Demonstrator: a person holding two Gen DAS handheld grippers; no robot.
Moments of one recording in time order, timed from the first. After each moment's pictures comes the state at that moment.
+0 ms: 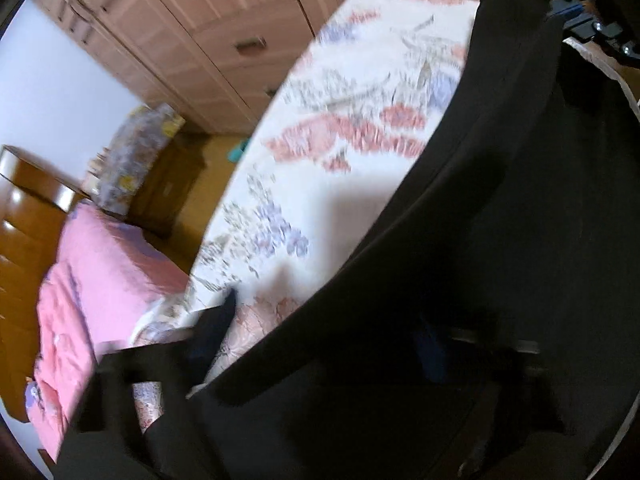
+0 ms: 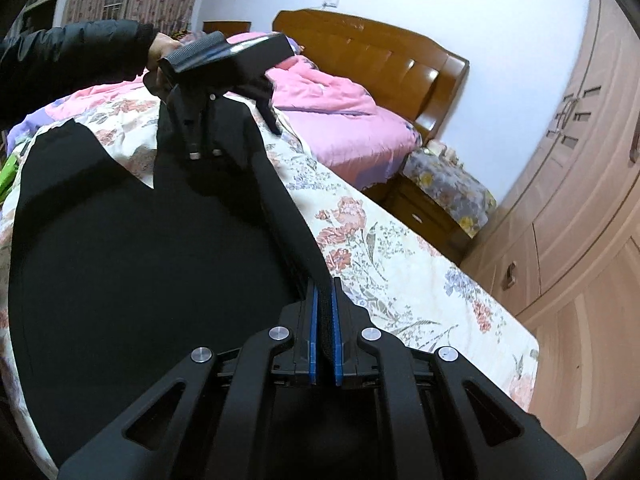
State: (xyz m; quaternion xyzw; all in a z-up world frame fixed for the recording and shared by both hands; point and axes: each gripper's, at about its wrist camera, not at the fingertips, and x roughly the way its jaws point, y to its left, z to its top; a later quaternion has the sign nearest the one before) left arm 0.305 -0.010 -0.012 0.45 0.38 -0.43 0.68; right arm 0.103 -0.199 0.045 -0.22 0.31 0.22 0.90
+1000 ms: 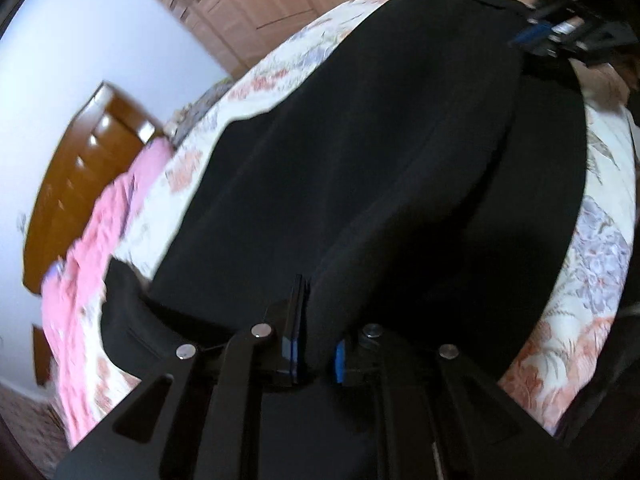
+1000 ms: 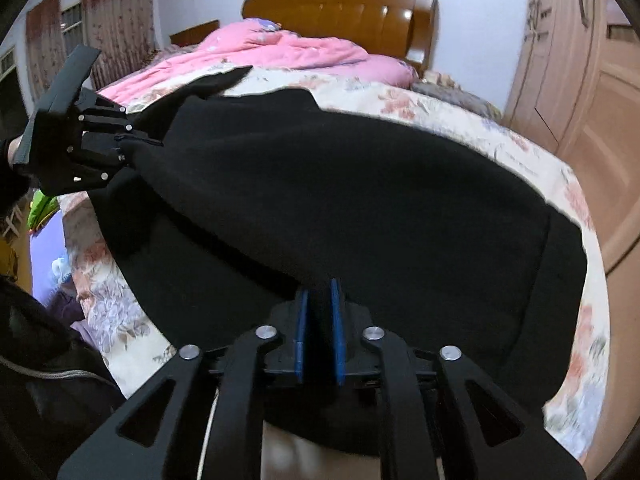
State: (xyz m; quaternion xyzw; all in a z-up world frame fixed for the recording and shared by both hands) left arm -0.015 0.045 -0.042 0.39 0.36 -0.26 0.81; right arm -0.076 -0.199 -0.023 -0.08 0.40 0.21 0.89
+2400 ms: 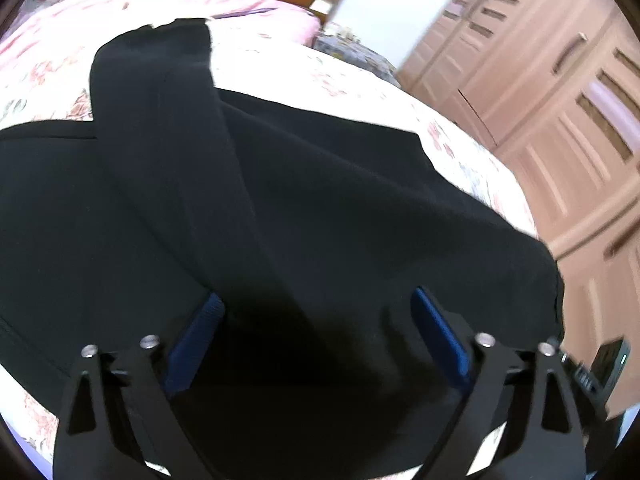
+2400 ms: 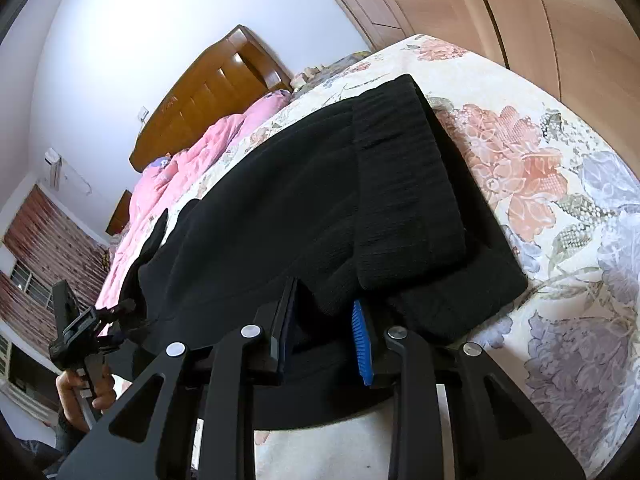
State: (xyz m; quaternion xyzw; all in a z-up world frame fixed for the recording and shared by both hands) left arm 0.031 0.138 -0.030 -0.18 0.48 -0.11 0.86; right arm -0.093 -0.305 -0.045 0.30 0.37 0.07 0.88
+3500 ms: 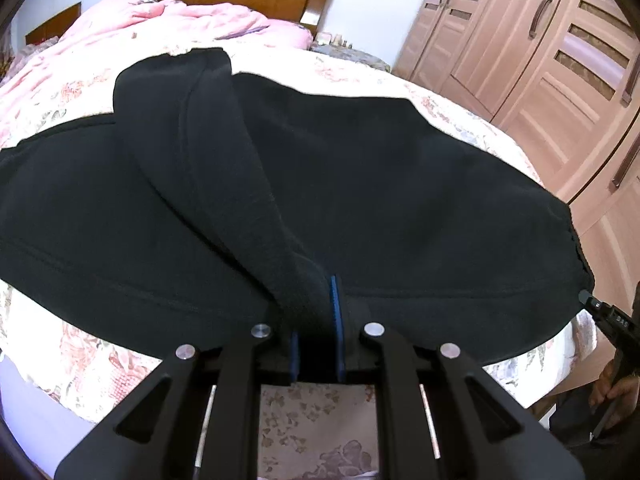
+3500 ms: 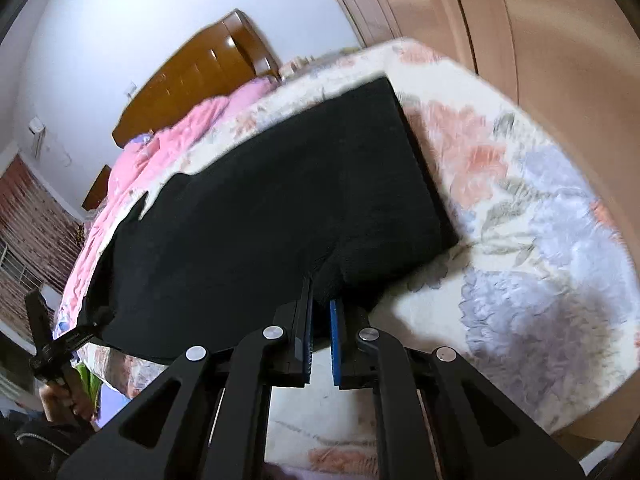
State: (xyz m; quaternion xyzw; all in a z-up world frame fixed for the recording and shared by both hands) left arm -0.050 0.151 -0.031 -0.09 0.45 -0.10 0.88; right arm -0.137 -0.304 -0.035 0.23 0.39 0.03 0.89
